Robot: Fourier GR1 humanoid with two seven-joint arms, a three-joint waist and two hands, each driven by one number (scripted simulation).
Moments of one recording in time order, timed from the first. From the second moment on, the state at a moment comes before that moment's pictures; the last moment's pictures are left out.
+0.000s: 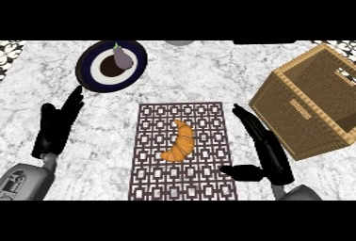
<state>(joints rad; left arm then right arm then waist) -0.21 0.48 -0.24 -1.36 0.22 0.25 0.18 -0.13 -0.37 0.51 -1.48 0.32 -0.45 -0.17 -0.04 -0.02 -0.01</state>
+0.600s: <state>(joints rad) -0.23 0.45 -0.23 -1.35 0.19 0.24 0.18 -0.13 -0.52 0.63 -2.03 0.38 -0.07 0.52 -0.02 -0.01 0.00</state>
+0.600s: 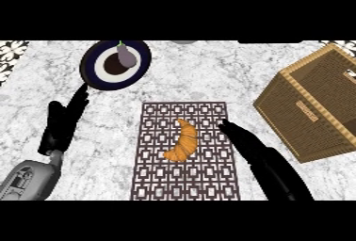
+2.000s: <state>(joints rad) -0.21 0.31 -0.08 -1.38 0.01 0.11 0.22 -0.13 -0.13 0.52 -1.71 0.69 -0.06 0.41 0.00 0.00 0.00</state>
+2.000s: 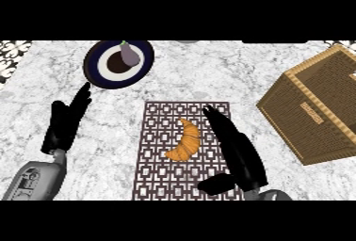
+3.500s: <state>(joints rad) -0.22 0.24 0.07 -1.35 -0.09 -0.02 0.20 -0.29 0.00 0.50 -1.29 0.67 -0.18 0.29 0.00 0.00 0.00</state>
